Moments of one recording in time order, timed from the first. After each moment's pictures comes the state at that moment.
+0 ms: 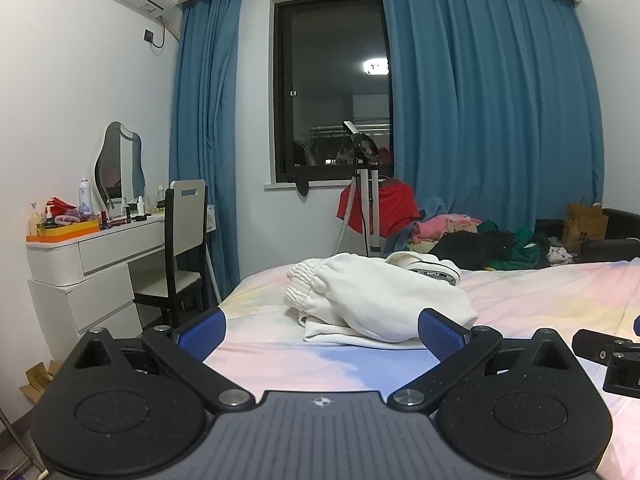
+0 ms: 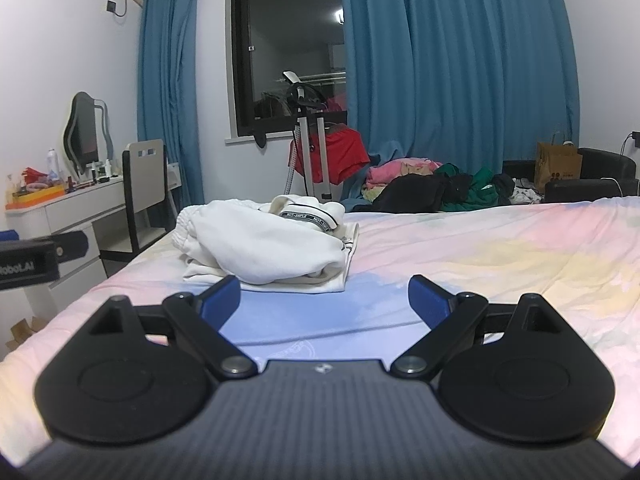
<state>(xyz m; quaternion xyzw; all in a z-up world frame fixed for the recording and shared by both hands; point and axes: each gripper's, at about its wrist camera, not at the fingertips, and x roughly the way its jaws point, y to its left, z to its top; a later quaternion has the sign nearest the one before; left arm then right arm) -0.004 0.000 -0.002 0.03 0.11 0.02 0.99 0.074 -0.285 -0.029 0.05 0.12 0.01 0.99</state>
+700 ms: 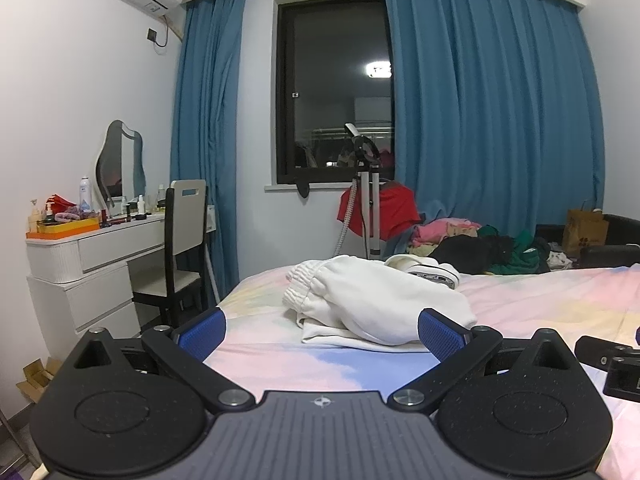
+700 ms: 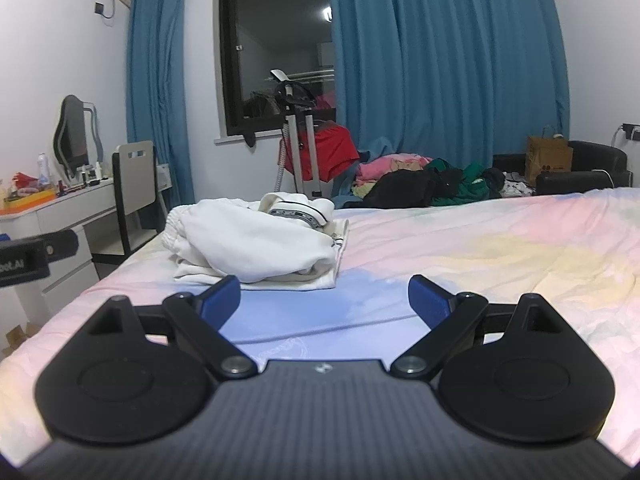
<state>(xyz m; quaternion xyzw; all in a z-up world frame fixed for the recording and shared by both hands) 0.003 -0.002 -0.004 0.02 0.11 0.01 0.99 0.076 -0.291 -0.027 0.06 0.14 0.00 0.99</state>
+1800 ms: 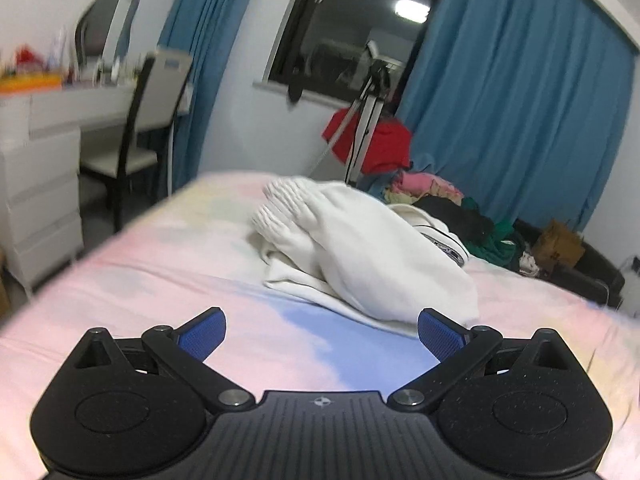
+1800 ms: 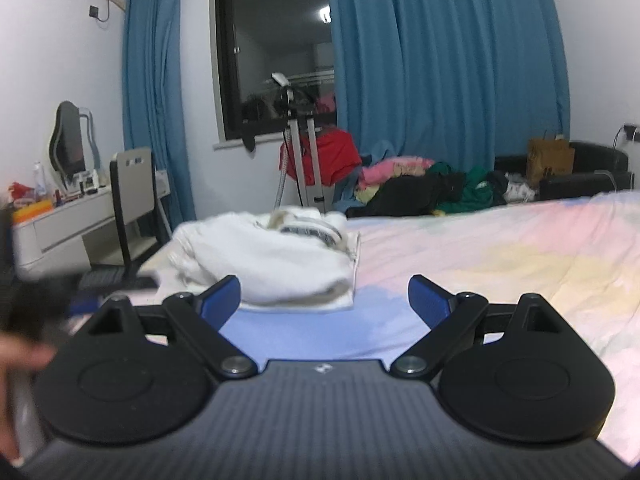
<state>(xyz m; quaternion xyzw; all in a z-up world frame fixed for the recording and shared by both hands) 0.170 0.060 -0.042 -0.14 0.25 -0.04 0.96 0.103 -0.270 -0.008 0.06 0.14 0.00 0.99</state>
